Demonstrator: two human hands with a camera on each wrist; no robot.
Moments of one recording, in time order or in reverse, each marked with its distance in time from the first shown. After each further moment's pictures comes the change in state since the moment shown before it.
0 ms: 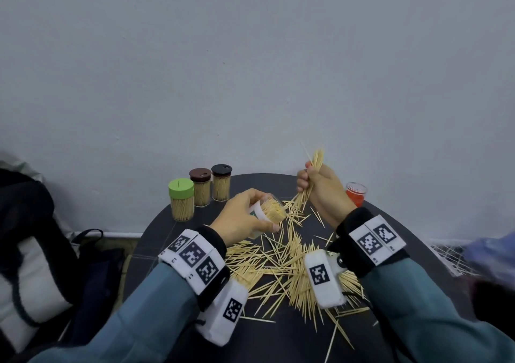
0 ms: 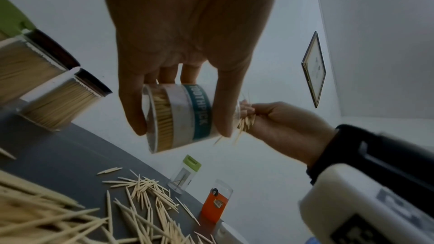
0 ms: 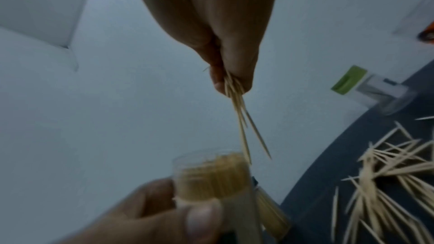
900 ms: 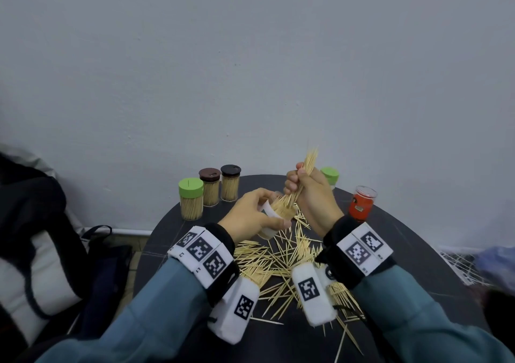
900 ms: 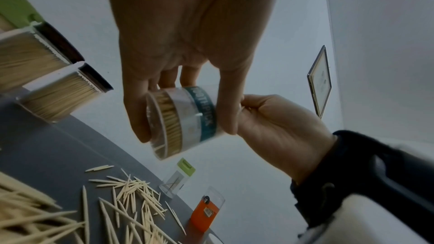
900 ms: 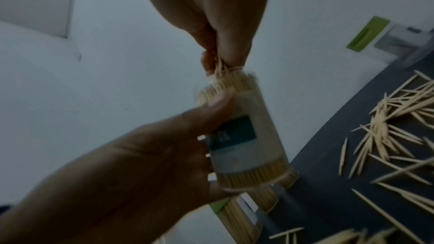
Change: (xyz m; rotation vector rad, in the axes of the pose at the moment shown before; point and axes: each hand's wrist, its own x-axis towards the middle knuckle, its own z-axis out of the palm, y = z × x) left_hand -0.001 0.006 -0.002 -0.133 -0.031 -0.050; right_hand -0.014 0.007 0.036 0.199 -0.074 -0.036
